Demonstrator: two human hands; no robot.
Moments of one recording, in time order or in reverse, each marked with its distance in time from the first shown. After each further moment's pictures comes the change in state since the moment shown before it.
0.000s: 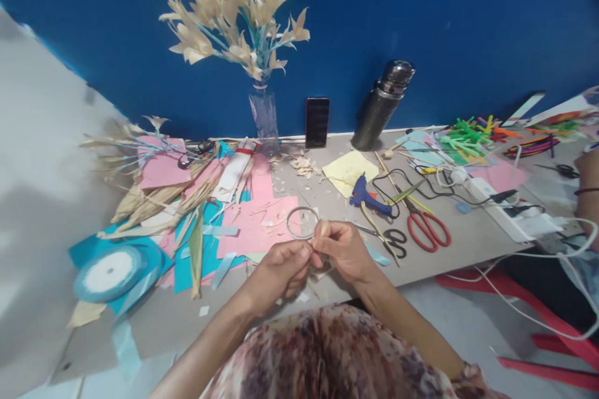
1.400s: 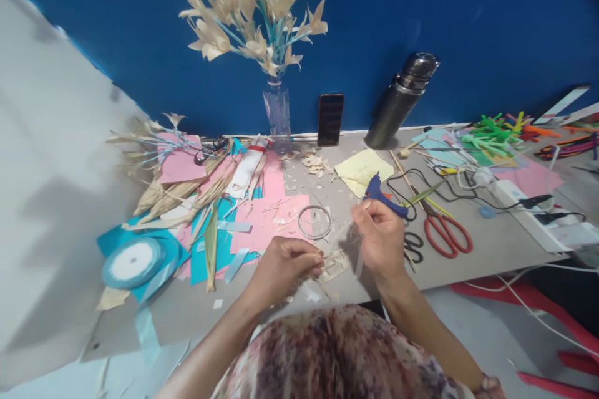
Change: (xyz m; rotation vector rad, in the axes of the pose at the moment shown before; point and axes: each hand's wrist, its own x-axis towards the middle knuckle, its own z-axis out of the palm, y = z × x) left_hand 0.000 0.010 -0.004 0.428 0.314 0.066; right_hand 0.011 -0.015 -0.015 -0.273 0.513 -0.358
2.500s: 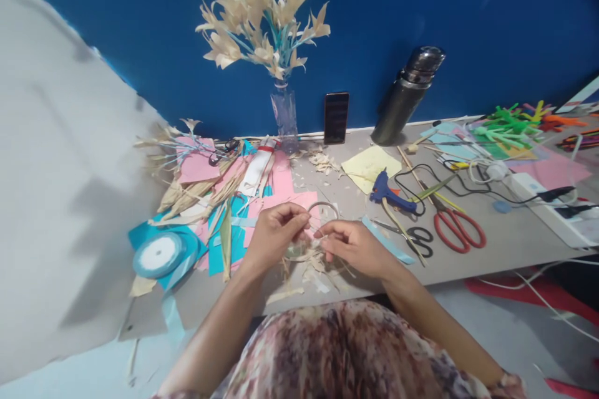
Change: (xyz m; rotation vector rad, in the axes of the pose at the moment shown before) left_hand 0.011 0.022 -0.028 -0.031 0.237 0.246; right_hand -0.018 -0.016 0.010 -0.209 -0.763 0.332
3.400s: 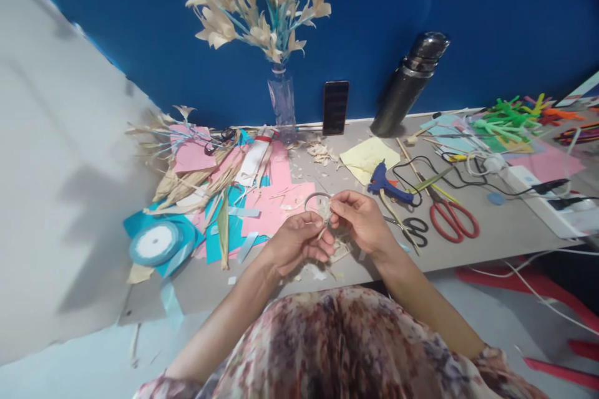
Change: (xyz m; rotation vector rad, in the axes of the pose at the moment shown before) left_hand -0.012 -0.033 0.027 -0.549 -0.371 -0.422; right_hand 0.019 0.012 -0.008 0.521 0.319 -0.029
